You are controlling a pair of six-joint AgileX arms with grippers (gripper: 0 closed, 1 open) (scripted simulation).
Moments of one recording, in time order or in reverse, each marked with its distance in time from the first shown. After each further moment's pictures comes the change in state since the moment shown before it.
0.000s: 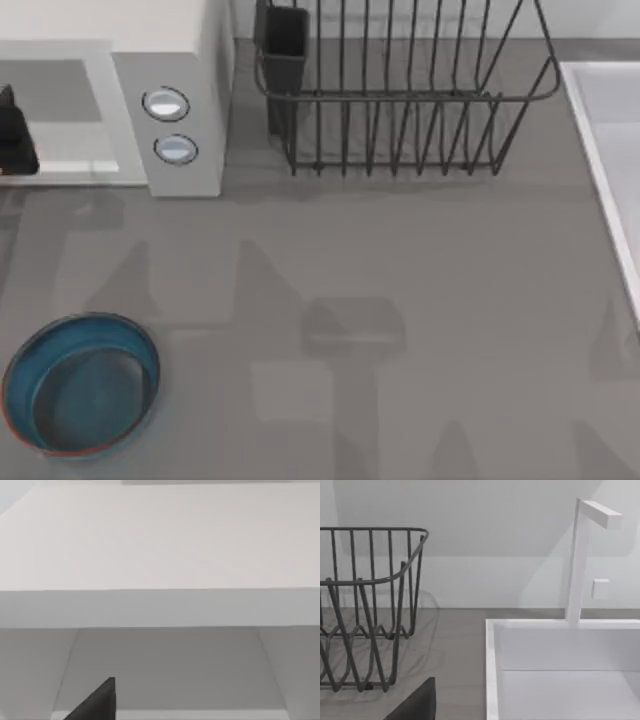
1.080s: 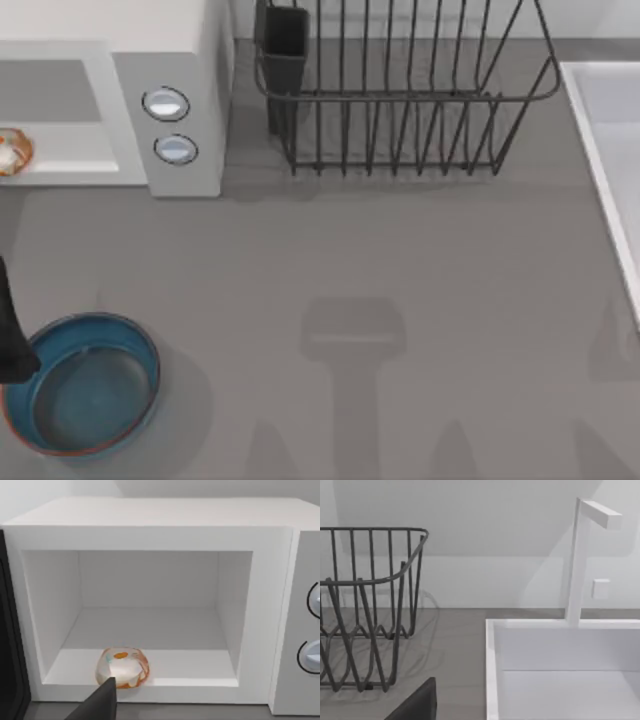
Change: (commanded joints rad) left arm -0.121 -1.359 -0.505 -0.693 -0.138 -0.054; right arm 0.000 0.000 0.000 0.000 0.000 0.000
